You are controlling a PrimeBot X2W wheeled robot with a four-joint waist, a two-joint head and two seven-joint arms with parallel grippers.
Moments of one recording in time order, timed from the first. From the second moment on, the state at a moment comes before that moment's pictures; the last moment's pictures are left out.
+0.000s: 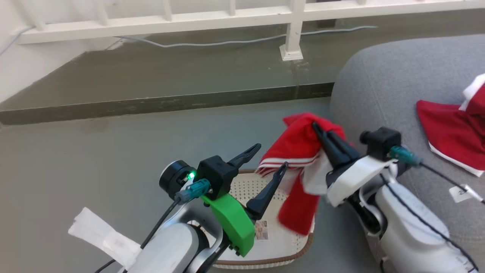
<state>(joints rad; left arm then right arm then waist) -0.37 0.15 -0.80 -0.06 -0.52 -0.04 0.08 -0.34 -0.17 0.51 0.39 0.42 0.11 -0.22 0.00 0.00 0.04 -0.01</state>
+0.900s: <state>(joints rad) -0.32 0.24 -0.85 -0.17 -0.47 -0.04 0.16 -0.44 -0.19 0.33 0.39 0.47 0.07 -0.25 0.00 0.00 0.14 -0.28</state>
